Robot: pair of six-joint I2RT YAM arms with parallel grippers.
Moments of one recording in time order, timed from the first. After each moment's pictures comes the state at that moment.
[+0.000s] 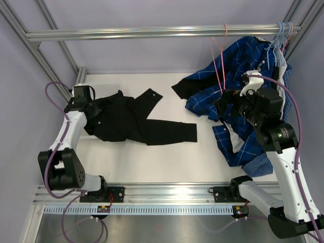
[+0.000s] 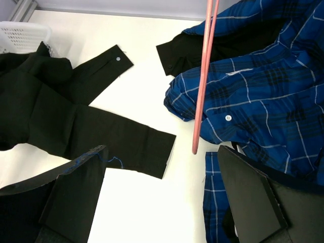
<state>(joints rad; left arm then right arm) 0.09 1.37 1.10 -0.56 -0.20 -0.44 0.24 0.93 1.32 -0.72 -0.09 0.14</state>
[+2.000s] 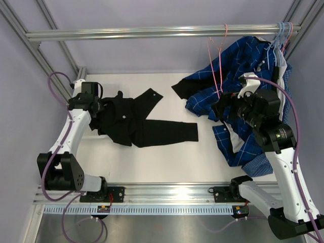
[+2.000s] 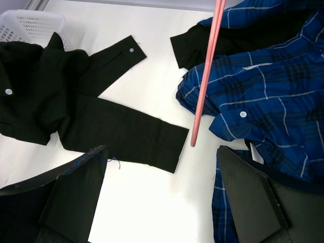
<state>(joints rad) -0.02 1.41 1.18 -0.66 -0.54 -0.42 0.24 0.92 1.28 -0.71 -0.16 0.14</state>
